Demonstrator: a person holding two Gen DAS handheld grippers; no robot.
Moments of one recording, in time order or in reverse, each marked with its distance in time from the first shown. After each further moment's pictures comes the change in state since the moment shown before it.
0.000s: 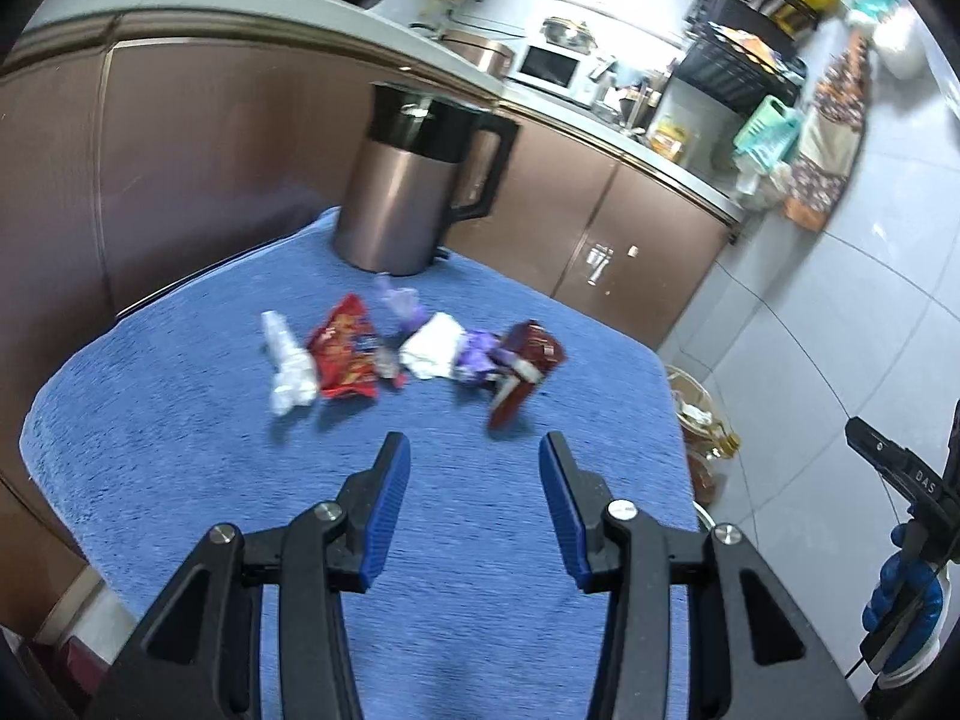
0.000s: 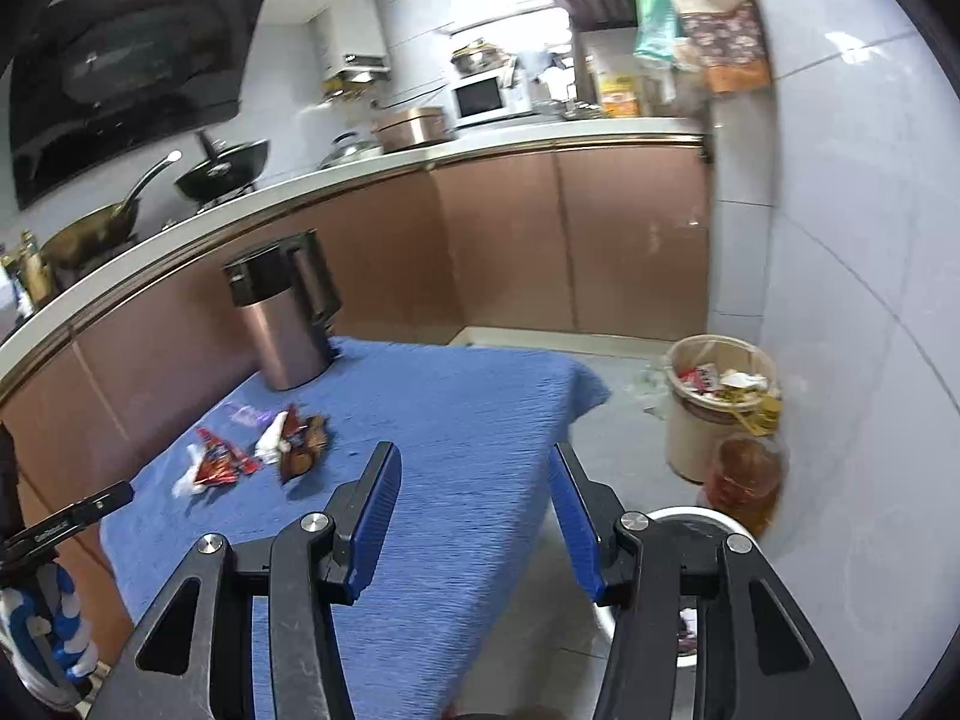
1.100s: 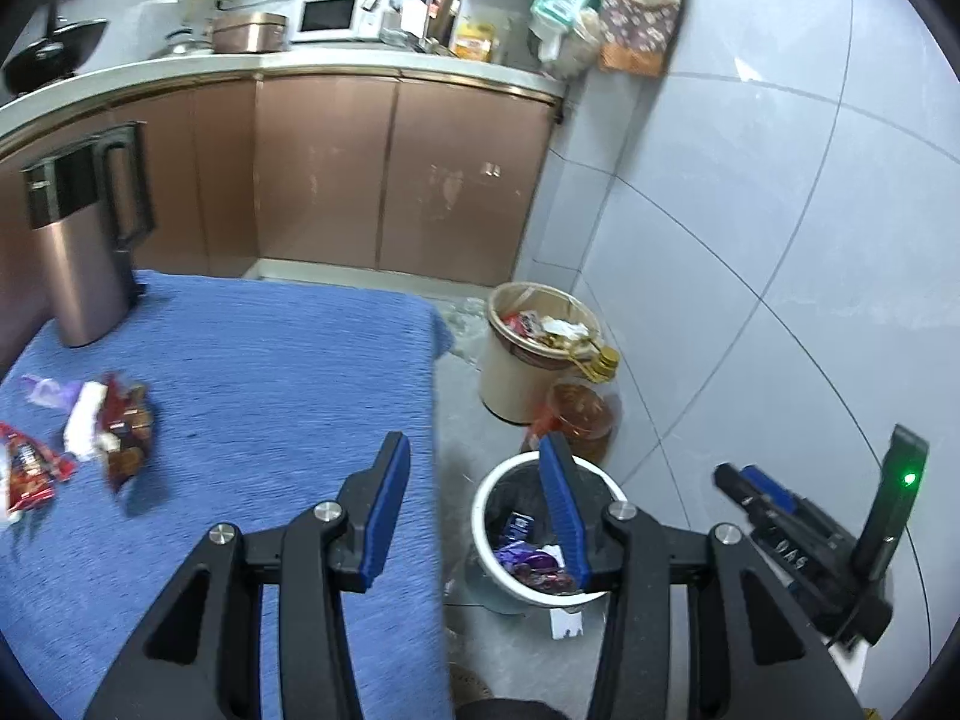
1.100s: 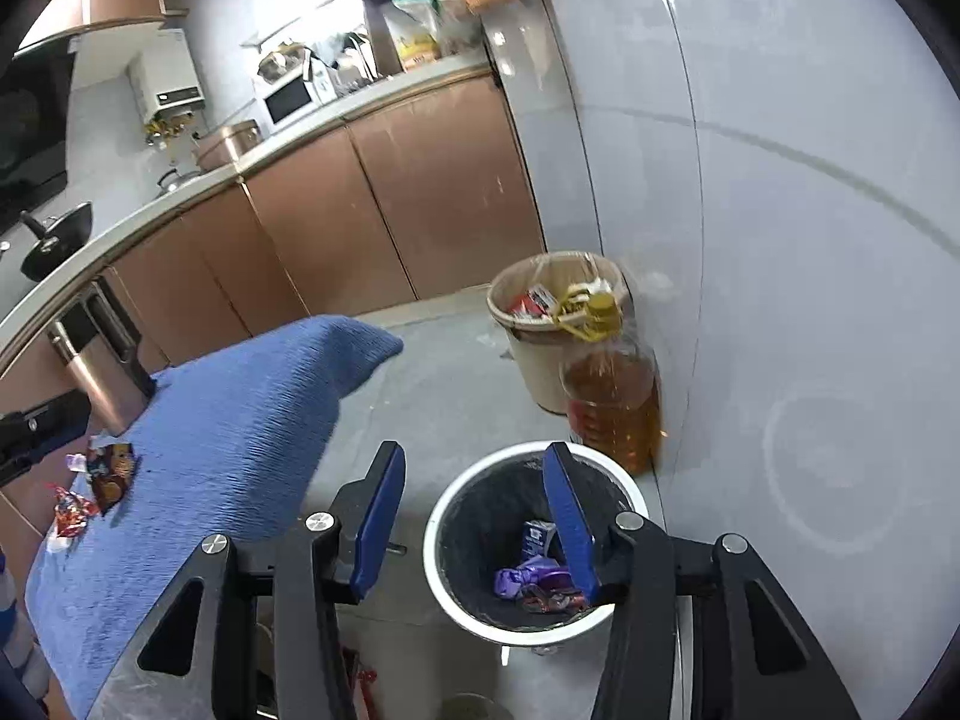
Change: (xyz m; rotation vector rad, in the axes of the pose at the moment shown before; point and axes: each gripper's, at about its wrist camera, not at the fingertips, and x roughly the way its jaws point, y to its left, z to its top) left arm 0.104 -0.280 -0.015 0.343 0.128 -0.188; right arm -0.007 -0.180 -0.064 0.280 -0.006 -0.273
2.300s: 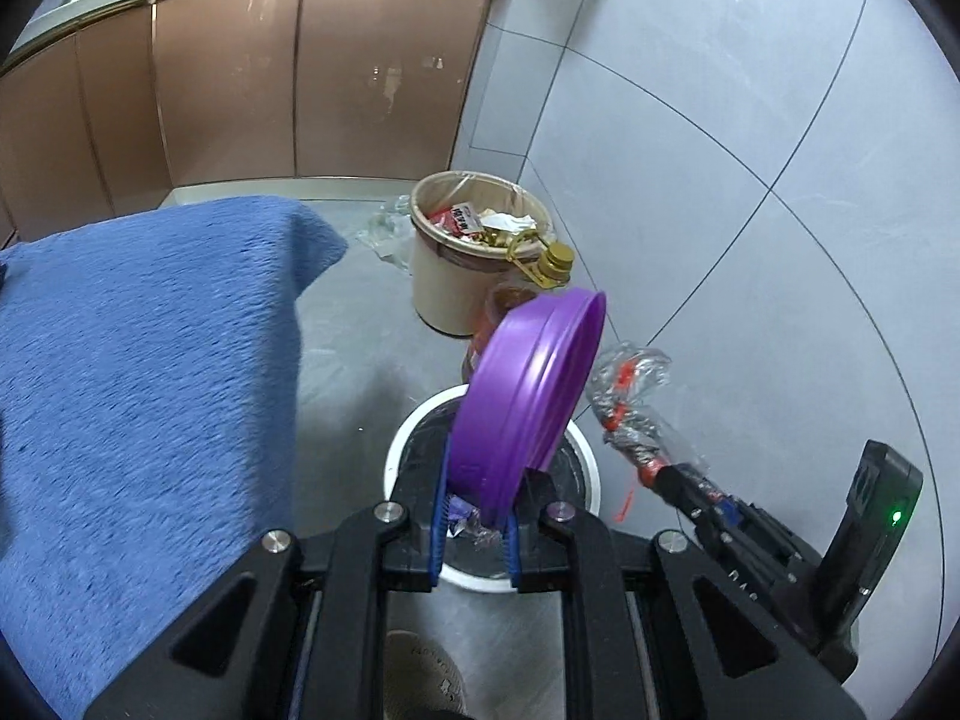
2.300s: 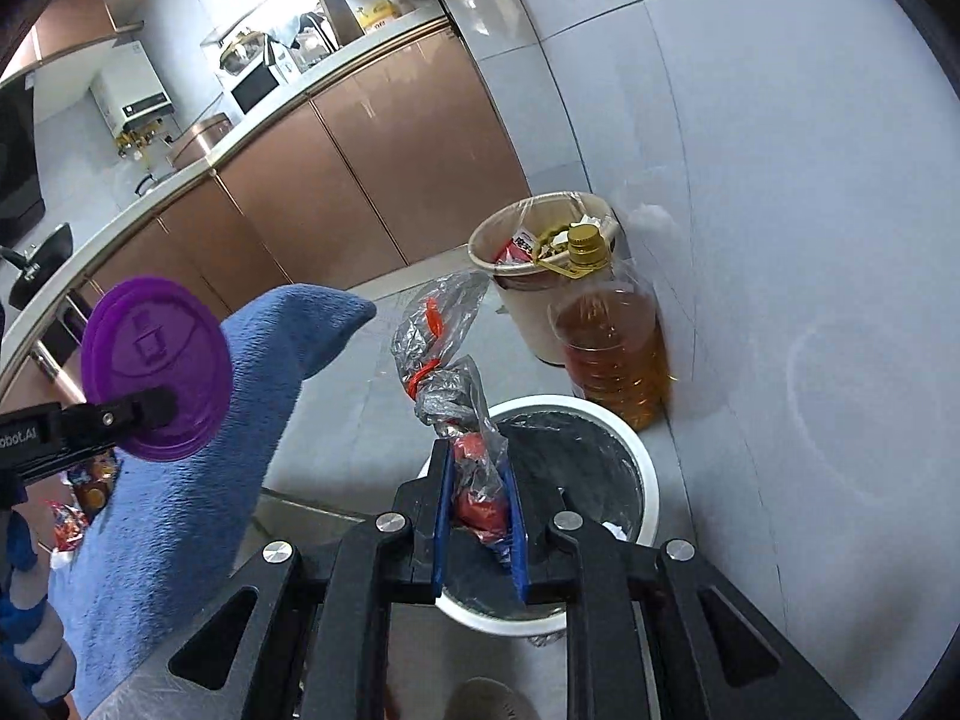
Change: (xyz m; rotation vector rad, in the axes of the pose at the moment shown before) left arm 0.153 -0.083 -0.002 0.075 0.281 -0.114; right arm 0.070 -0.060 -0.024 0.119 0.117 0.030
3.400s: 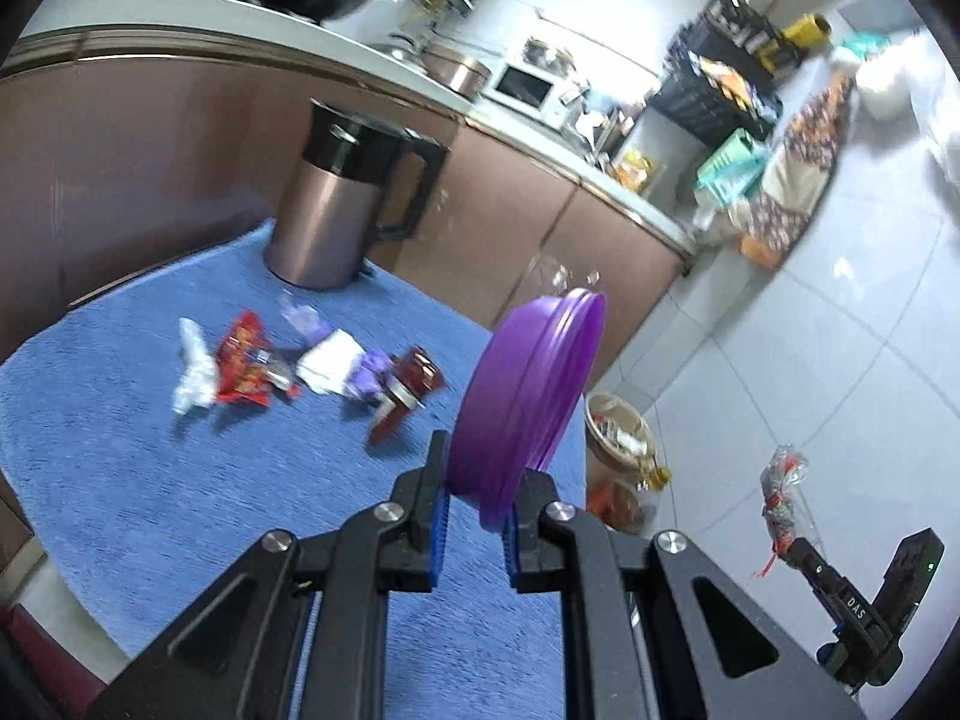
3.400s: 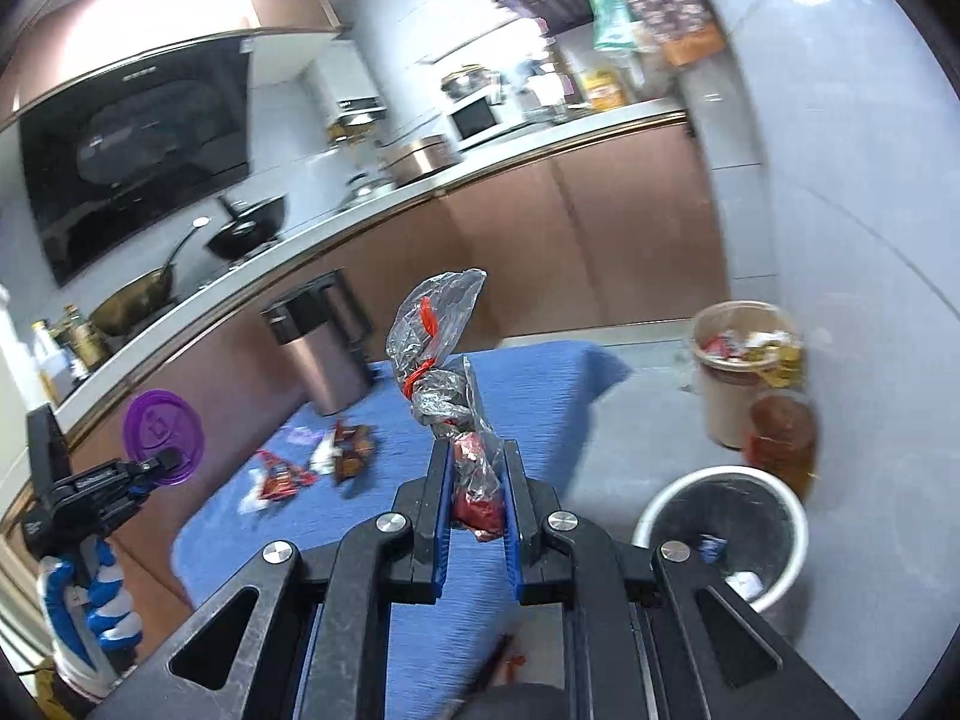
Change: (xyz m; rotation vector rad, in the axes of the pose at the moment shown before) left arm -0.305 0.205 -0.156 -0.460 -0.468 0.146; right arm -0.146 0.163 -0.017 -0.231 -0.140 0.301
